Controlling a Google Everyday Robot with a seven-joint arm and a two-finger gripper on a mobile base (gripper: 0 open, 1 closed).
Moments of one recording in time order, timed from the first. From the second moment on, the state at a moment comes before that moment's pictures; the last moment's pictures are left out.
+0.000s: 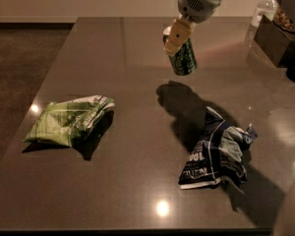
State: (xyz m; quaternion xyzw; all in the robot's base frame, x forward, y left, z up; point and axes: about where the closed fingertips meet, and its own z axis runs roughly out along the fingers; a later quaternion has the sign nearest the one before) arm 0.636 -0.083 0.972 -0.52 0.82 0.03 0.22
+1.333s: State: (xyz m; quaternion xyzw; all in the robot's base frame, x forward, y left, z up) arm 0.623 -0.087 0.932 -0.58 0.81 -0.04 0.09
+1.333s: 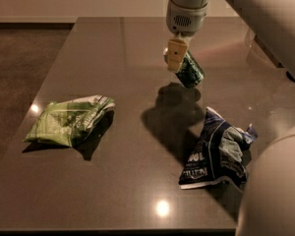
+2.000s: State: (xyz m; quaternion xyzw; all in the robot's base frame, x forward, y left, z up) arm 0.616 -0.072 0.909 -0.61 0.79 -0.04 0.07
